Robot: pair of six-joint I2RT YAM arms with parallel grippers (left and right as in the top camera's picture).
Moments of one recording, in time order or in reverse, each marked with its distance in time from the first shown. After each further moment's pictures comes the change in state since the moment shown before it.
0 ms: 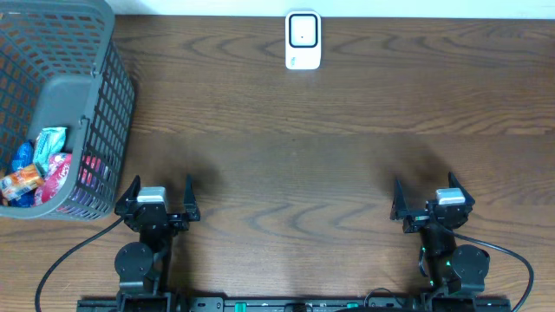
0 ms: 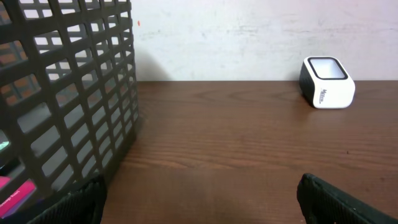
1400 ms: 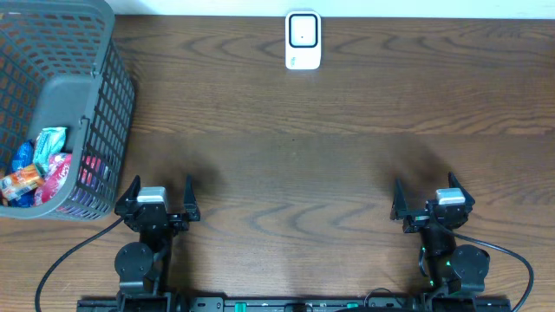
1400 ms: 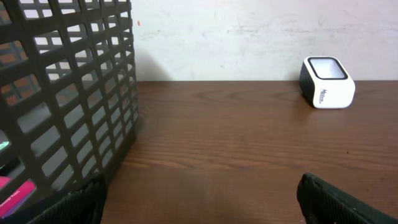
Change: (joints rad) left arm 0.000 0.000 0.000 0.000 0.000 0.000; right arm 0.000 0.000 0.000 0.000 0.000 0.000
